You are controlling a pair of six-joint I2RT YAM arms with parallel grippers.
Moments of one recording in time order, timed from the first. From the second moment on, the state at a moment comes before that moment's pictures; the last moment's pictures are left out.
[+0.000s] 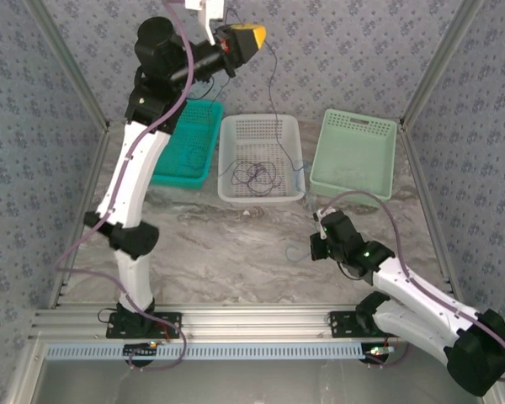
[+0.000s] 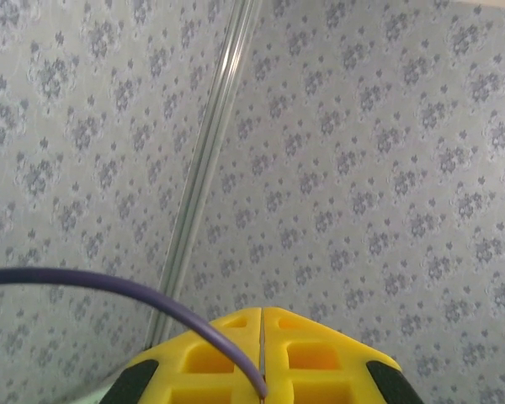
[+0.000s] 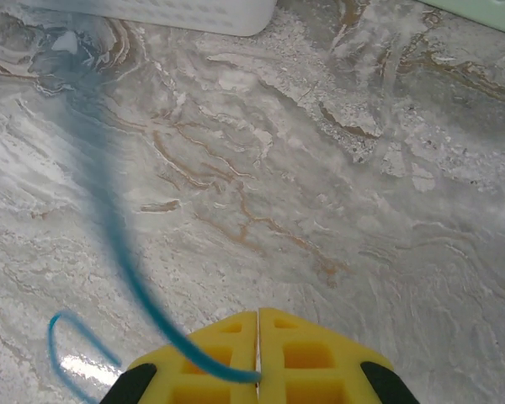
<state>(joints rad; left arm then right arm) -0.50 2.04 2.74 -0.38 0.62 -0.49 0.63 0.85 0.49 -0.48 0.11 0.33</state>
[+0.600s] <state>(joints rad) -0.49 2.33 3.04 -0.58 0.67 -0.57 0.66 0.71 0.44 -0.53 0.11 0.40</state>
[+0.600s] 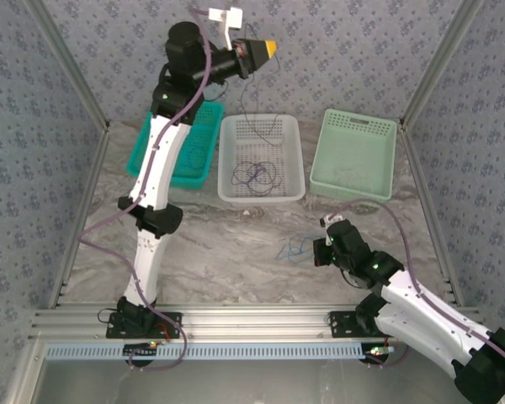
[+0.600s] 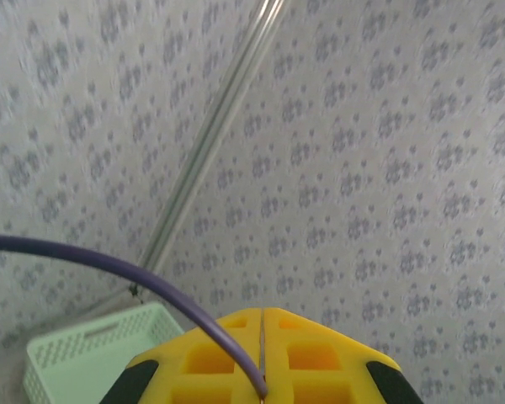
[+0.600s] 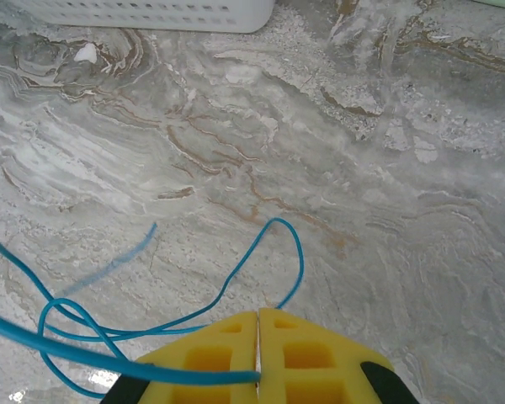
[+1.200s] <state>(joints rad) -0.52 2.41 2.97 -1.04 0.45 -0.37 0.67 0.65 0.65 -0.64 0.11 0.40</state>
